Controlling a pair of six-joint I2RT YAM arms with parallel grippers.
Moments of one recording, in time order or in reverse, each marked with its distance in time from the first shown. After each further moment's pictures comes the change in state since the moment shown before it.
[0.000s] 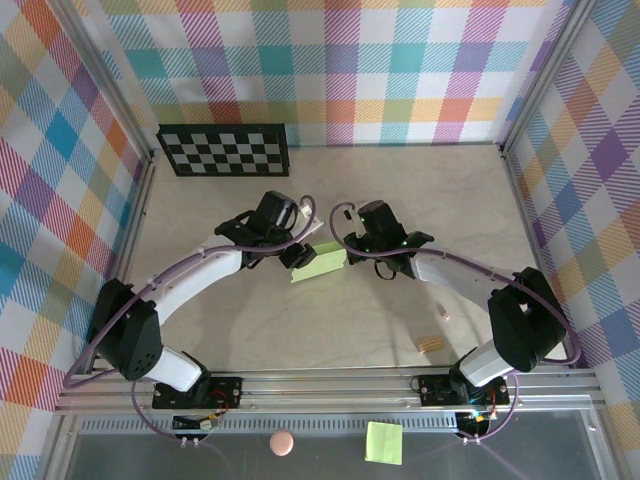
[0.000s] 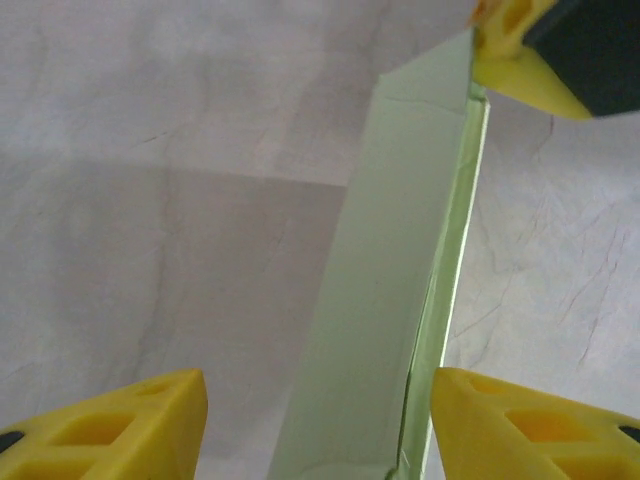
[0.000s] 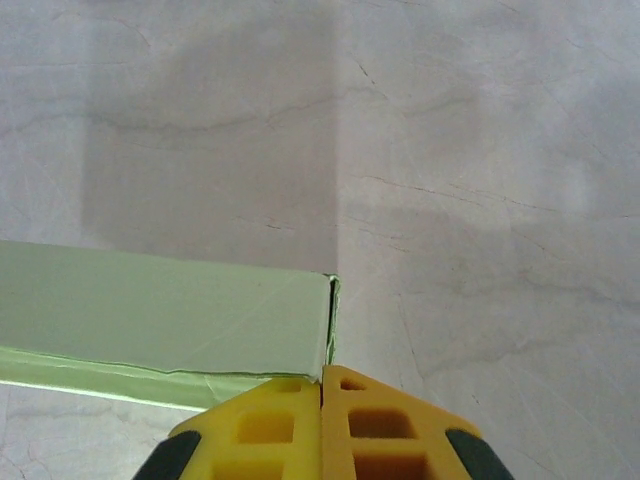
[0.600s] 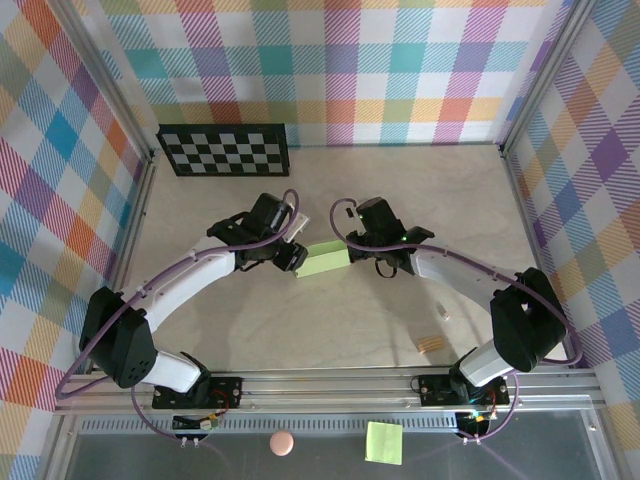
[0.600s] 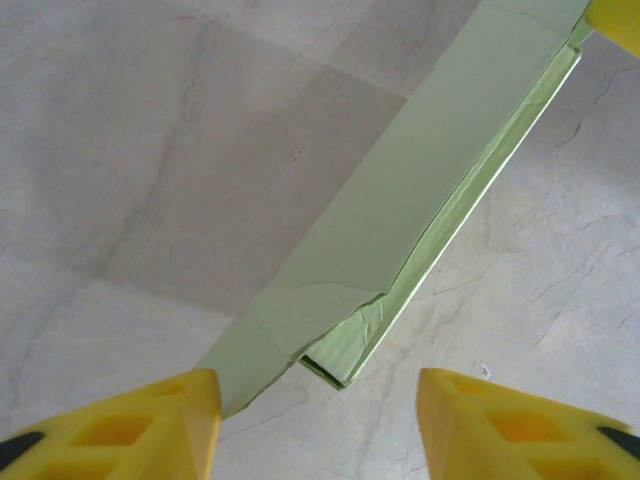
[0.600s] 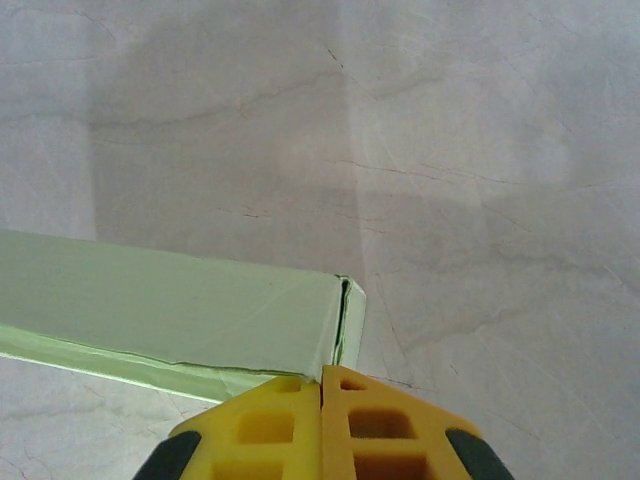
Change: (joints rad) left arm 0.016 -0.037 0.010 -0.154 -0.038 -0.255; right arm 0.006 0.000 0.051 -0.101 0.040 0.045
